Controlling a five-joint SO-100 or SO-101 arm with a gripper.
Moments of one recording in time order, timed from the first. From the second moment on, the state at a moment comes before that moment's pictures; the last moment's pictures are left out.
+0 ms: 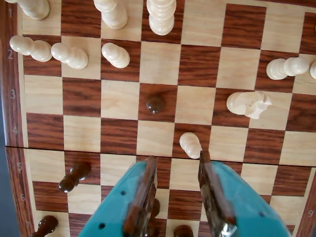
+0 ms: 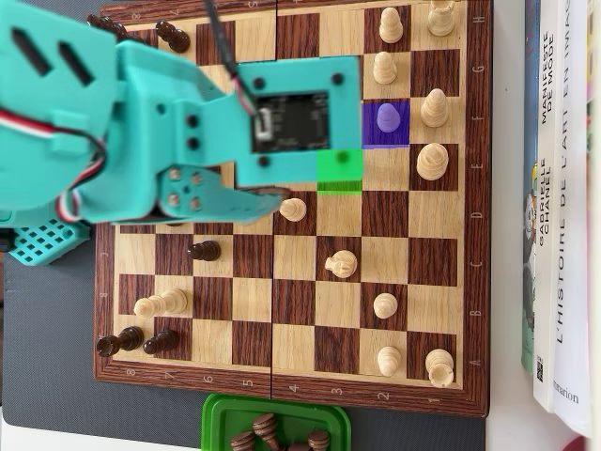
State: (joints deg) arm -4.4 105.7 101.1 67.2 90.9
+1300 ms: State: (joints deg) arm -7.9 80.2 85.4 70.8 91.0
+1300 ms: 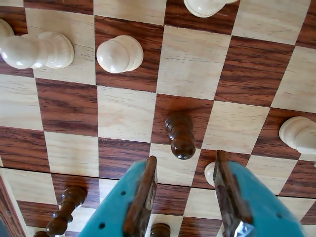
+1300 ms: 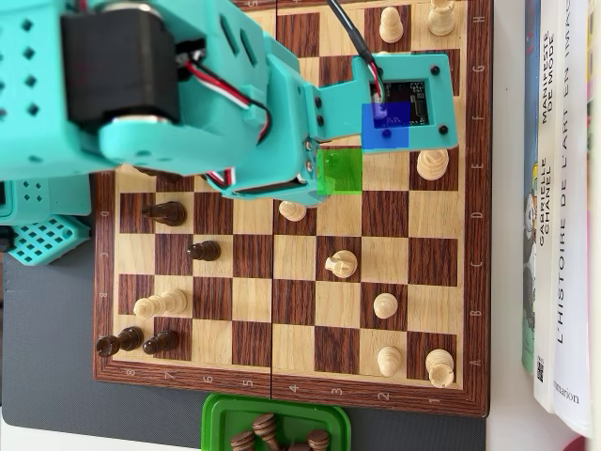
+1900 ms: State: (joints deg) arm -7.8 77.2 83.0 71.3 90.9
